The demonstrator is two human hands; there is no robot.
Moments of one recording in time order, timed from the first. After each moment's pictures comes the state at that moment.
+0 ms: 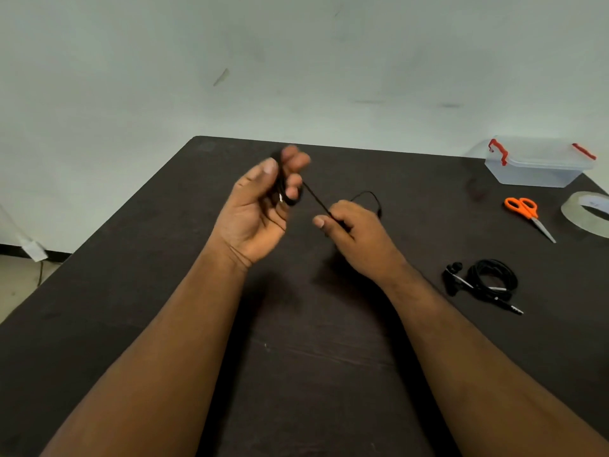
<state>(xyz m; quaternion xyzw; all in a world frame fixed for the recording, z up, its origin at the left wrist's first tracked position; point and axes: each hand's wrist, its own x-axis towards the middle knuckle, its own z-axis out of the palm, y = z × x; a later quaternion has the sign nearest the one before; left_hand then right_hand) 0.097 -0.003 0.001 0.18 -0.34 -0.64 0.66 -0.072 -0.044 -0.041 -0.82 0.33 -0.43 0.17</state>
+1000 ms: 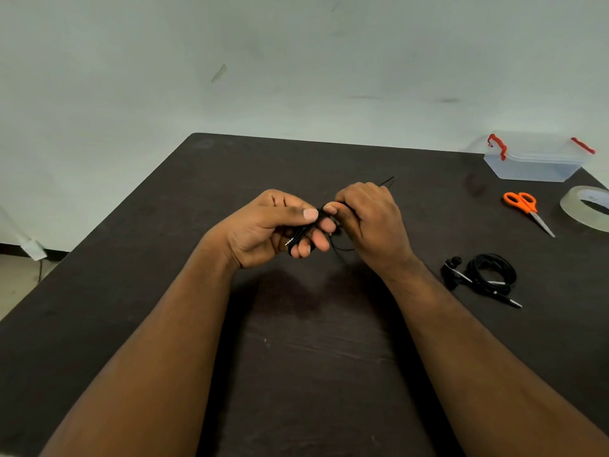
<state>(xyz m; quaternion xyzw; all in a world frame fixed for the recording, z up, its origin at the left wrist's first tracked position) 0.107 0.001 -0.003 0.34 -0.57 -0.64 0.40 -0.082 -0.042 -0.032 -0.82 0.32 -0.48 -0.05</state>
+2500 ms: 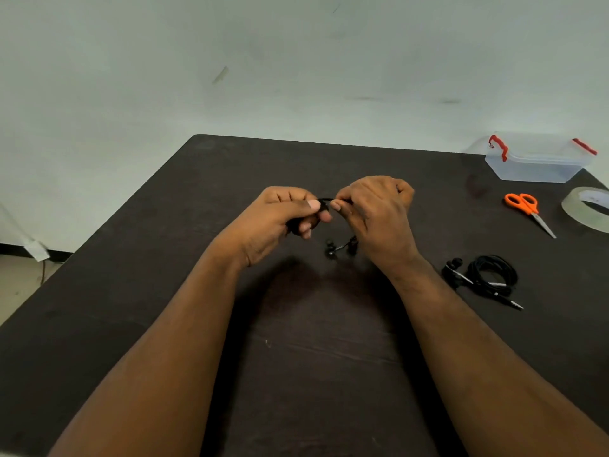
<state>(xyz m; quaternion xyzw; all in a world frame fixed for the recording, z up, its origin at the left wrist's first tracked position) 0.095 -0.003 -0.002 0.40 -0.62 -0.50 0.45 -0.089 -0.049 -0.035 -0.80 0.36 -0.46 -0.10</state>
